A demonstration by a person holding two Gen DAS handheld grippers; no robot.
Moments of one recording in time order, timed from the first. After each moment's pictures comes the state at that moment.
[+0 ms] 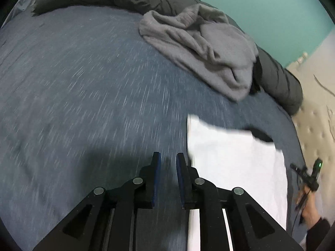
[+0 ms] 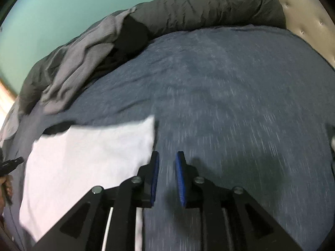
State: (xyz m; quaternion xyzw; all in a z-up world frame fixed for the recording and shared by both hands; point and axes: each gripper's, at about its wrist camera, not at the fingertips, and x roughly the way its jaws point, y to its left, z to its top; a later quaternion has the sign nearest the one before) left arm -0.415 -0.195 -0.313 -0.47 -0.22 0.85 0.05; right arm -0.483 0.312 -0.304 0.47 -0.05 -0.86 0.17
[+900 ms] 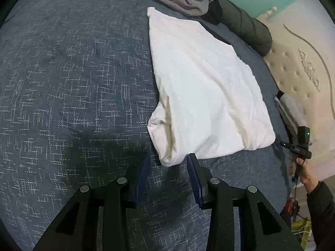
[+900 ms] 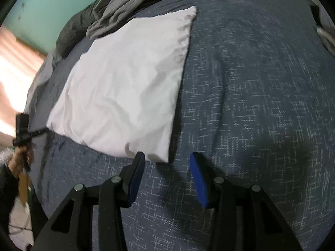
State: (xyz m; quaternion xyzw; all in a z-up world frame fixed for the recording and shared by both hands) left arm -0.220 -0.135 -0.333 -0.55 -0.18 0.80 0.15; right arm -0.273 0.337 -0.340 0.57 -0.03 -0.77 0.28
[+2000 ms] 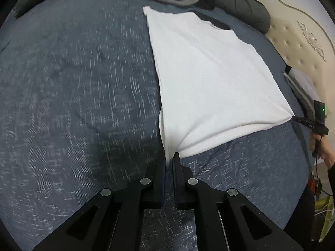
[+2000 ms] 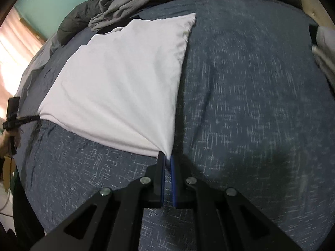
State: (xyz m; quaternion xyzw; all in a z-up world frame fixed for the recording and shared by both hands) left arm -0.212 -0.149 -0.327 -0.56 -0.10 0.81 0.15; right arm -0.270 0.366 -0.330 0.55 0.01 -0.79 0.27
